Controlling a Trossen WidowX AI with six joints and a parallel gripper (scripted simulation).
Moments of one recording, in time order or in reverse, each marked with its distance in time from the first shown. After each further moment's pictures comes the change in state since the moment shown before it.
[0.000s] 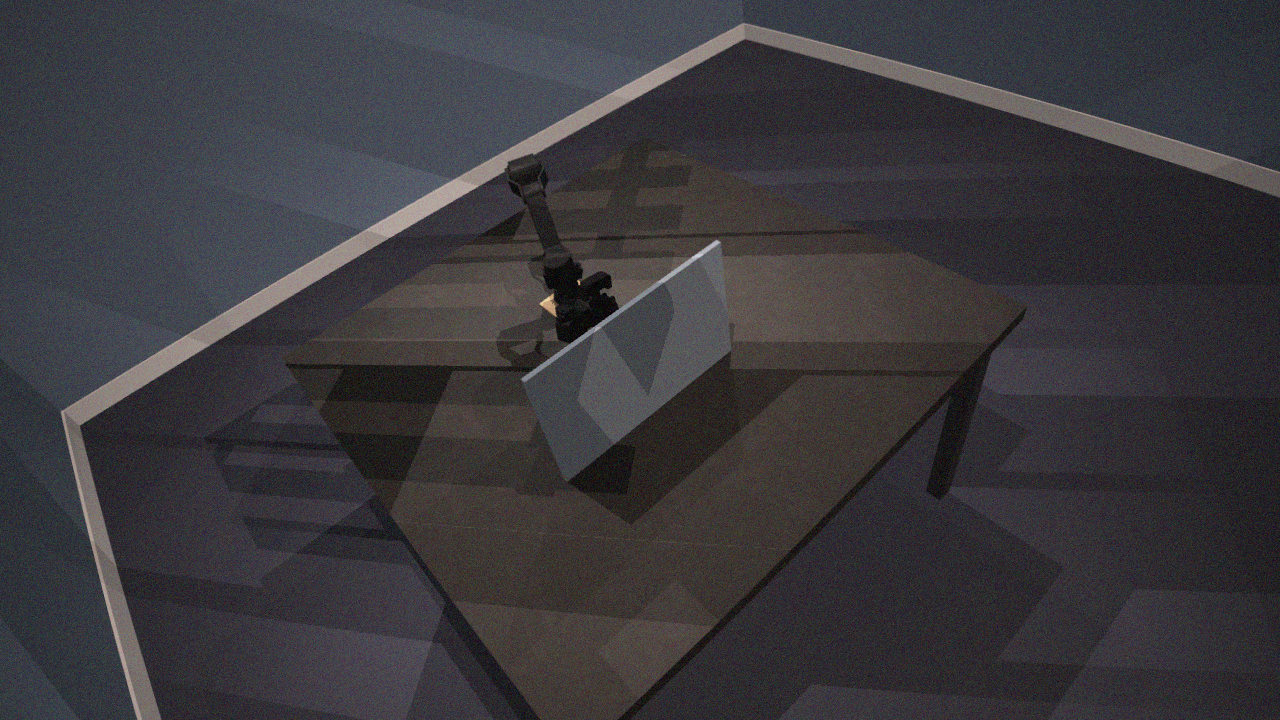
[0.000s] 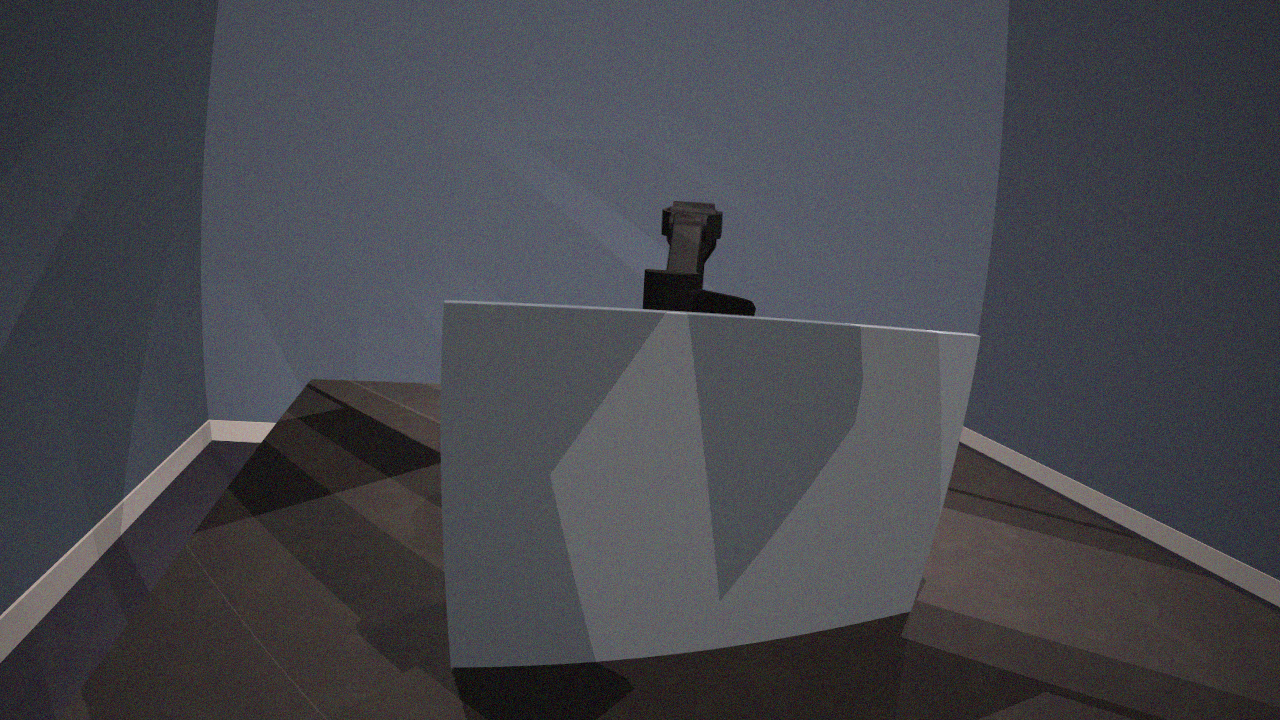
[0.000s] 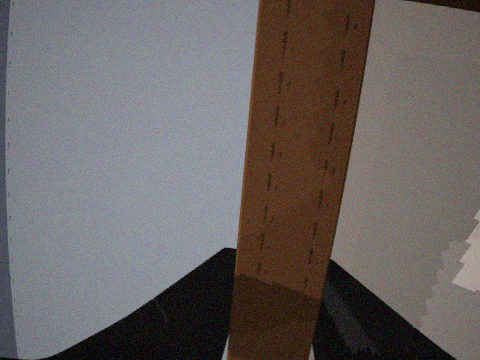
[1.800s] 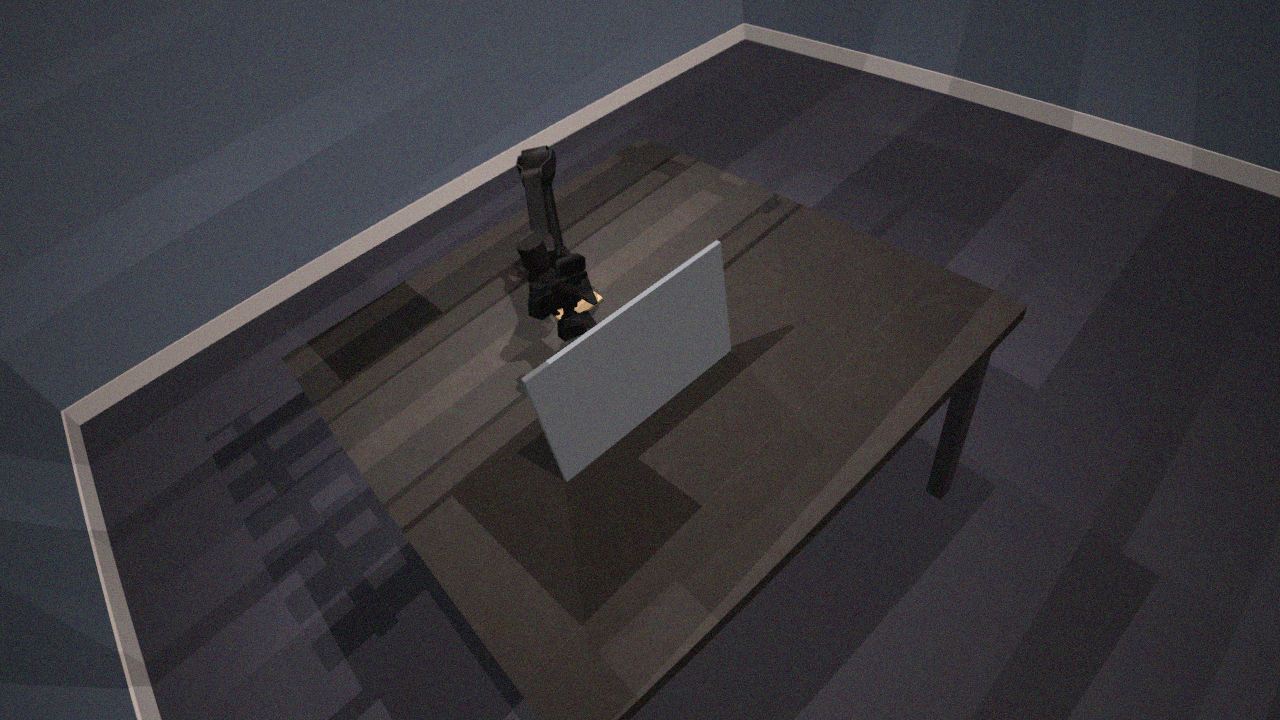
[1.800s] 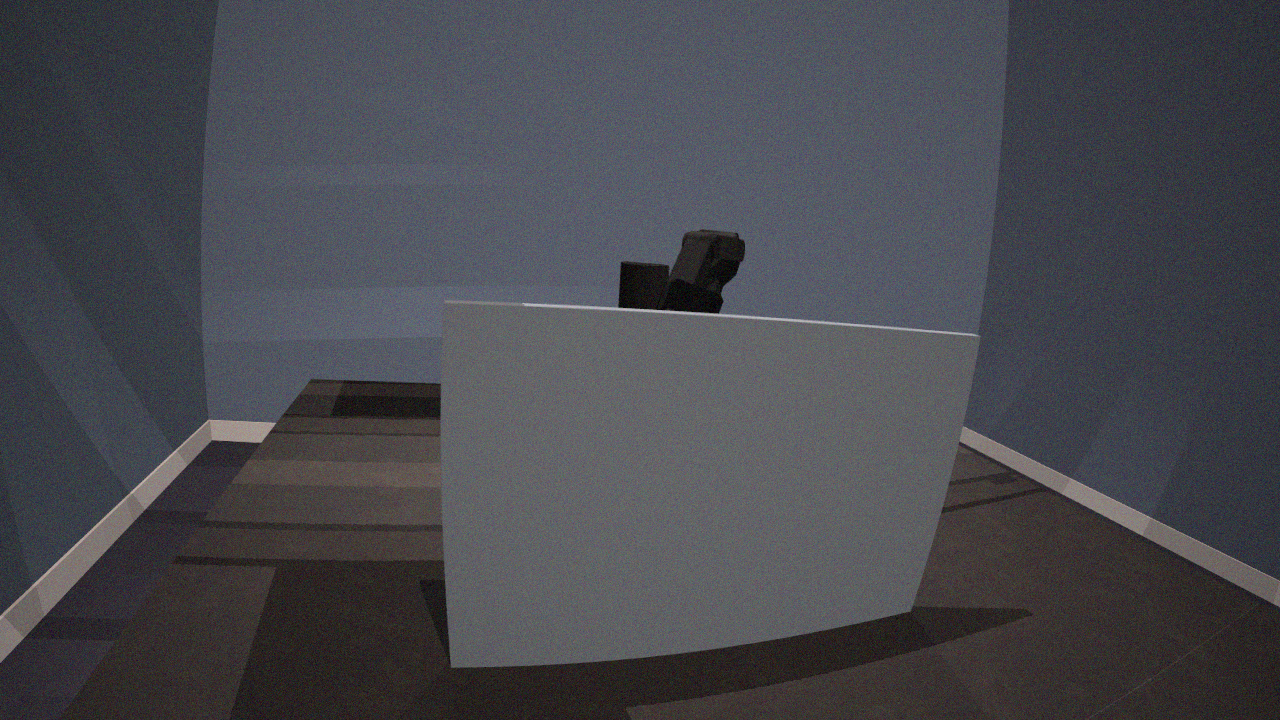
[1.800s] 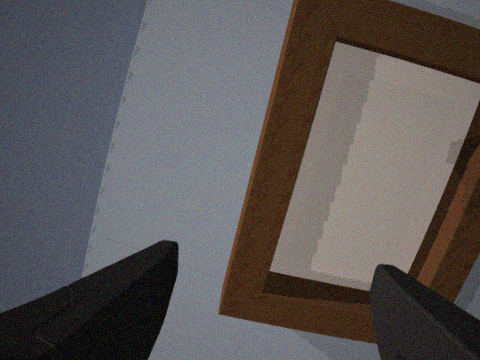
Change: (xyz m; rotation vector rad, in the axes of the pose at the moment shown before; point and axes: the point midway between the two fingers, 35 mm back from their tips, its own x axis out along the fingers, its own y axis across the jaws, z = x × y) arm -0.093 -0.002 0.003 -0.139 0.001 -0.008
